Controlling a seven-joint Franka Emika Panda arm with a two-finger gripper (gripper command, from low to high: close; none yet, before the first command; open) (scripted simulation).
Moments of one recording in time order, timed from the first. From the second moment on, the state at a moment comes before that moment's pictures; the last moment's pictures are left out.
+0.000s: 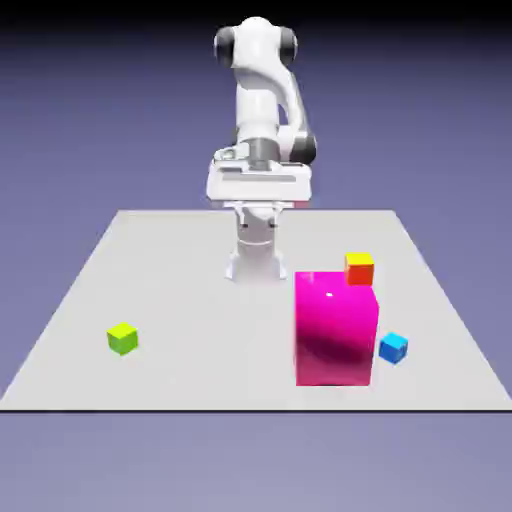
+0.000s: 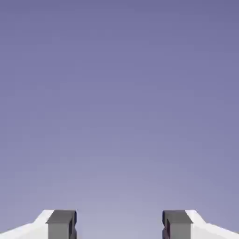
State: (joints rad) arm -0.01 -0.57 0.00 -2.77 -0.03 3.03 0.74
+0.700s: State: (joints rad) arm 0.24 -0.06 0.62 -2.72 -0.45 2.94 1.60
